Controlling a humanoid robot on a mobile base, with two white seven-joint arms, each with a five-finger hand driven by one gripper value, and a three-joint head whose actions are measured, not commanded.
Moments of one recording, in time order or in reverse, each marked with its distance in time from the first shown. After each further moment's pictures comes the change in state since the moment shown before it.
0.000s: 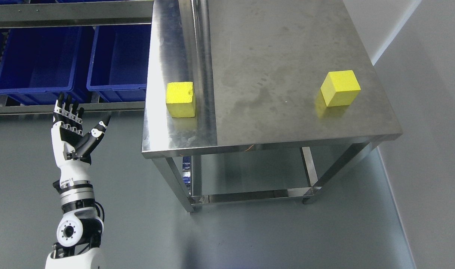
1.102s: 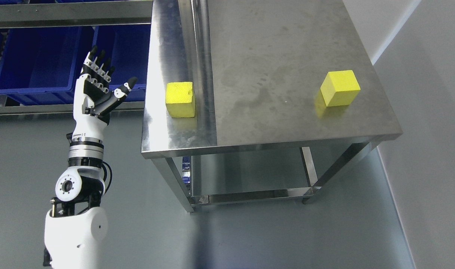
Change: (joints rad) left arm -0.231 0.000 -0.031 -0.024 0.002 0.255 -0.237; right arm 0.000 0.000 0.000 0.000 0.000 0.001 0.000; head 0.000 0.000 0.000
